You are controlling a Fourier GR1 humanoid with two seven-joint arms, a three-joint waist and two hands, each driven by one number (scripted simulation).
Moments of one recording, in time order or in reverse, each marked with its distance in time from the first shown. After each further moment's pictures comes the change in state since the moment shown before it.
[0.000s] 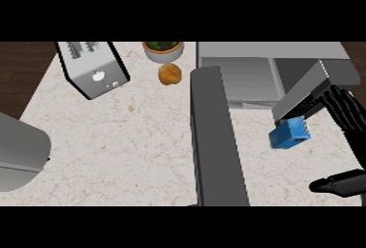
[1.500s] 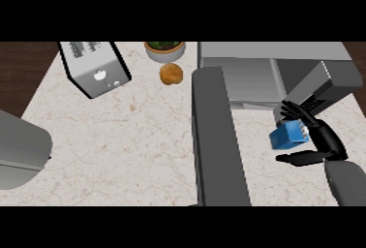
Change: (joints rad) left arm 0.148 0.024 0.077 0.033 0.076 -0.135 -0.156; right arm -0.279 -0.057 0.069 0.889 0.374 -0.216 -0.556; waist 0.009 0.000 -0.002
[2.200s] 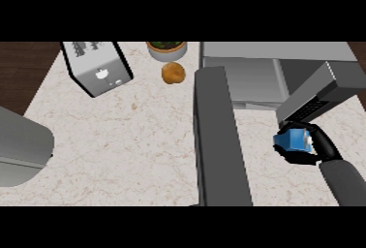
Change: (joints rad) left arm 0.015 0.002 0.041 0.015 0.026 -0.052 -0.017; right arm -0.116 -0.039 0.021 0.342 0.154 -0.259 -0.222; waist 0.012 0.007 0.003
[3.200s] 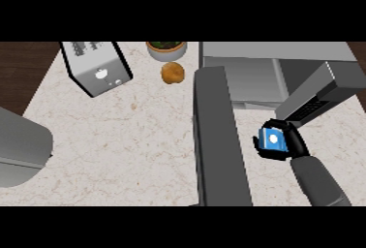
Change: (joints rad) left arm -0.014 0.003 0.050 0.031 0.053 -0.055 -0.002; right arm -0.083 0.139 -0.065 0.126 -0.009 -0.198 -0.085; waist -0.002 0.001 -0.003
